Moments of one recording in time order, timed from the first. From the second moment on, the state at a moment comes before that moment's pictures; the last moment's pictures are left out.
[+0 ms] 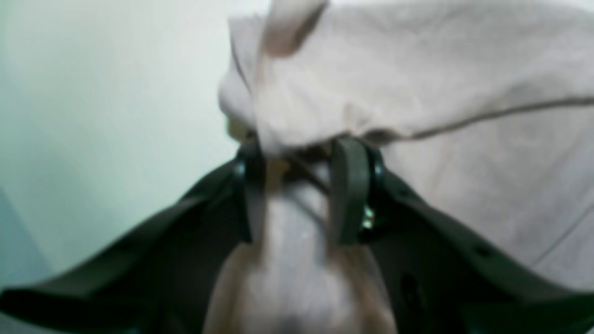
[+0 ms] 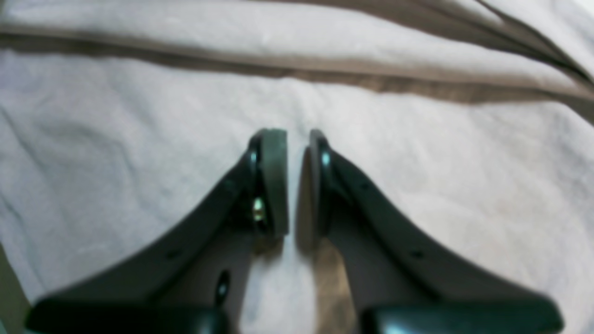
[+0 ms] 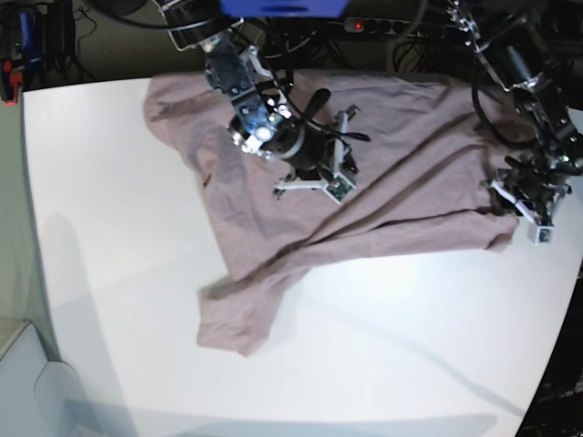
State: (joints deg) left arm -6.2 -13.0 -37.8 74.6 -3.4 -39.8 42.5; right arm -2.0 -7.4 -22.2 75.6 -12.2 25.5 -24.1
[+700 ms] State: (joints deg) left arm -11.9 -12.9 -37.7 67.5 -3.3 -39.8 42.4; right arm -2.0 -6.4 -22.3 75.6 -12.0 25.5 -23.4
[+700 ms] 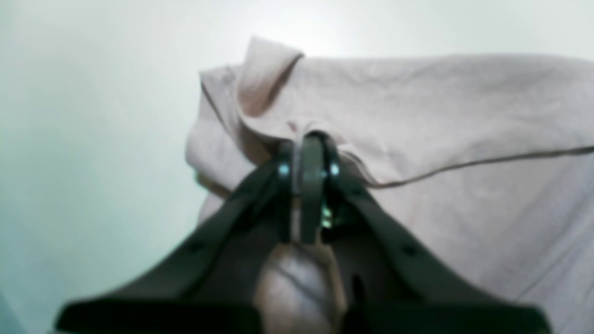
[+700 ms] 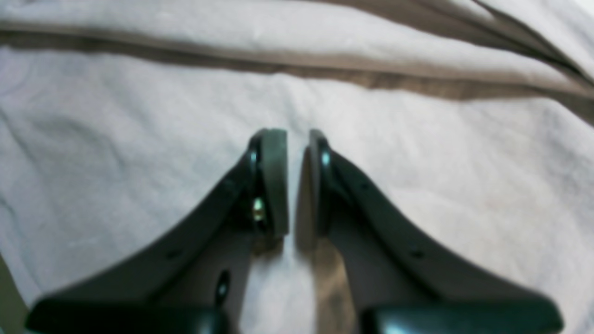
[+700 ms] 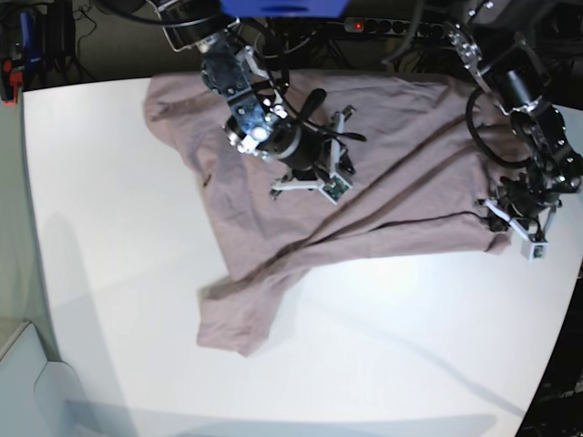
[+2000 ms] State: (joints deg) left arm -32.6 -18.7 -38.2 47.6 -3.7 -30.9 31.6; right arm -2.6 -3.3 -19.0 76.4 -10.9 25.7 -21.2
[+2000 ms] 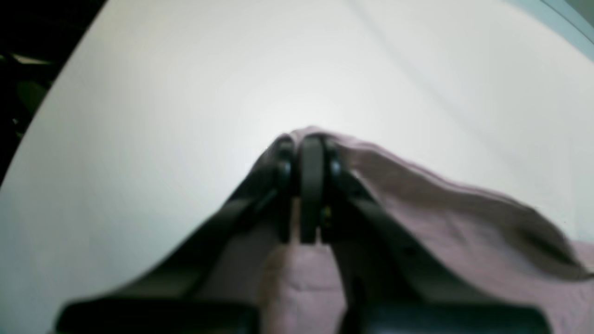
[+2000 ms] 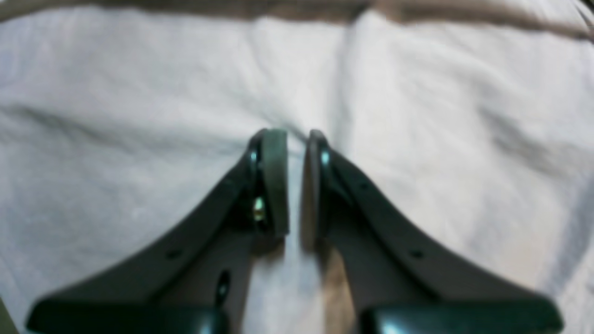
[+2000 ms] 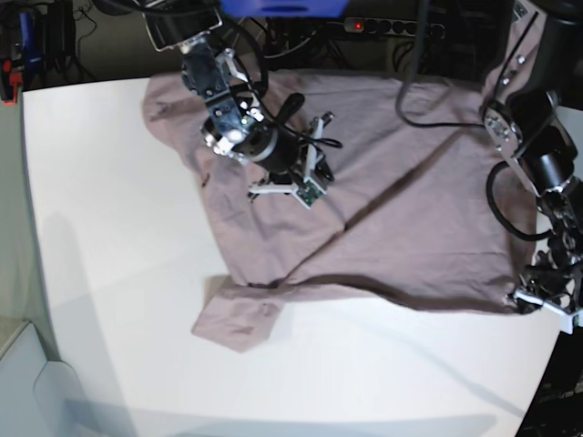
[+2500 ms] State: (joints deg) left arm -32.9 -20.5 -38.0 47.5 -3.9 -26.4 31.0; right arm -3.9 -2.5 -19.1 76.7 -10.9 25.5 -19.5
